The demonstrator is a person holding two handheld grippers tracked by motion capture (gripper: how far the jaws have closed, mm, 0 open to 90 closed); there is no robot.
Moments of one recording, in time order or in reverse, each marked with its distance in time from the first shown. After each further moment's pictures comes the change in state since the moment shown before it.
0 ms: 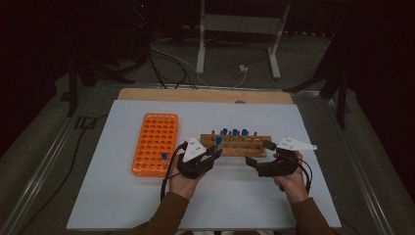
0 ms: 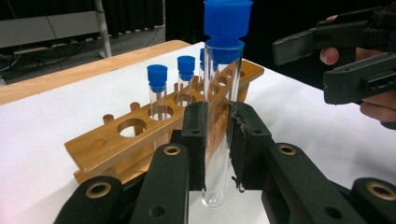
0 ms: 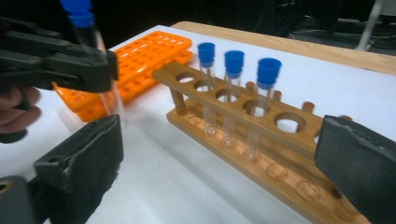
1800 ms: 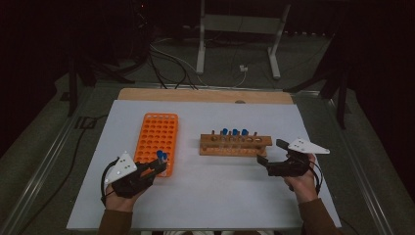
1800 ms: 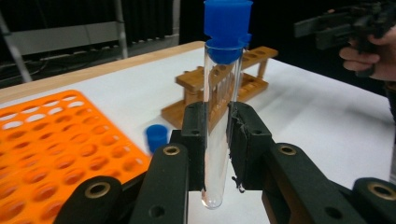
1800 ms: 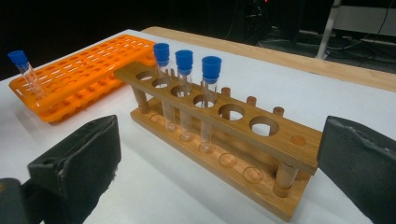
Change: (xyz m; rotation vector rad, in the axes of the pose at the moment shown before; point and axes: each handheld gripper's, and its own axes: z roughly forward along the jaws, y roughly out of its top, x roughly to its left) left arm 0.064 -0.047 -0.140 -0.056 0.025 0.000; right arm -0.017 -0.007 -0.021 -0.034 -0.112 -0.024
